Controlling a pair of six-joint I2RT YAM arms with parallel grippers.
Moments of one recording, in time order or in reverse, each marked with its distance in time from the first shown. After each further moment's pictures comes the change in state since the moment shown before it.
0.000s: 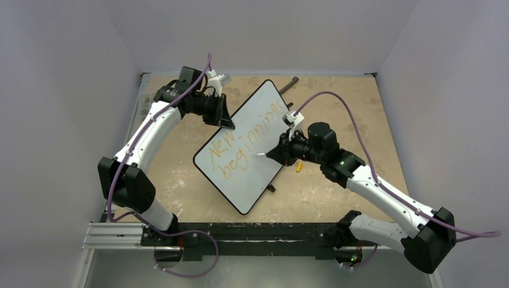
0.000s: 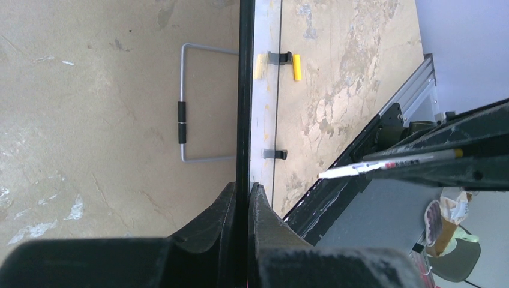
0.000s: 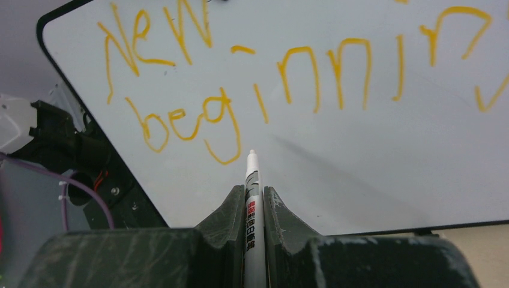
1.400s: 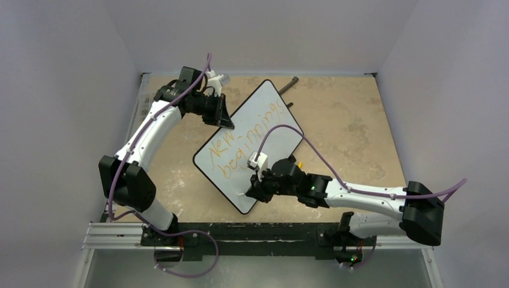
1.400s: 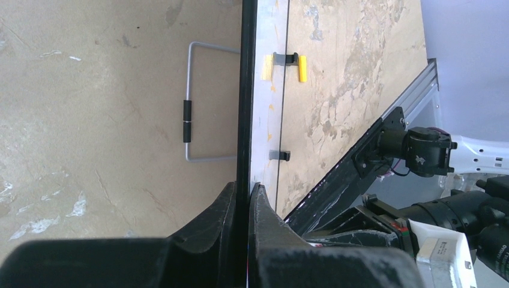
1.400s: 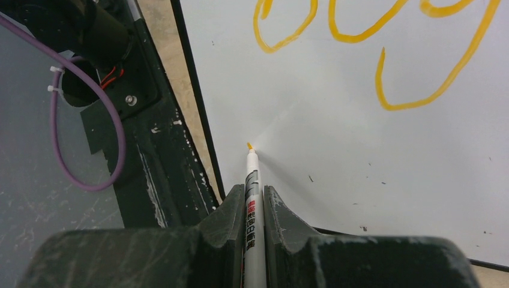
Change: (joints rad) left arm 0.008 0.013 0.000 -0.004 -0.014 -0.007; right arm 0.478 0.141 -0.173 0.215 0.205 -0.019
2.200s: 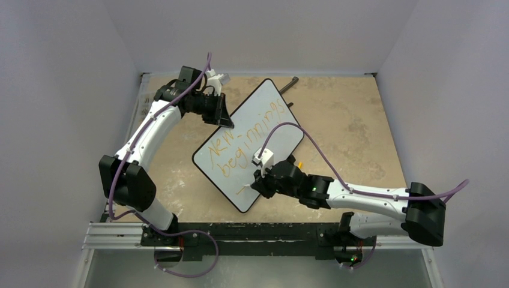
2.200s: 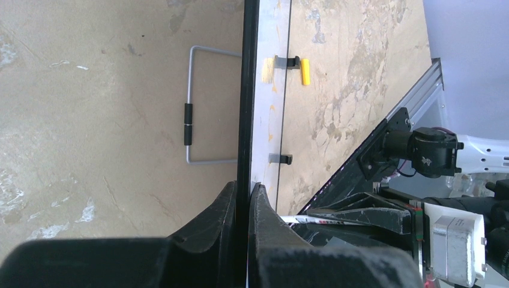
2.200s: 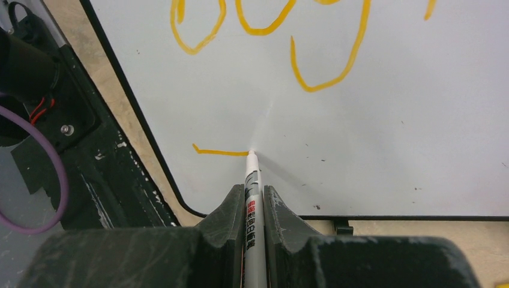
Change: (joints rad) left arm 0.004 0.003 0.000 0.015 0.001 0.018; right arm 0.013 -0.015 0.000 -0.045 0.234 0.026
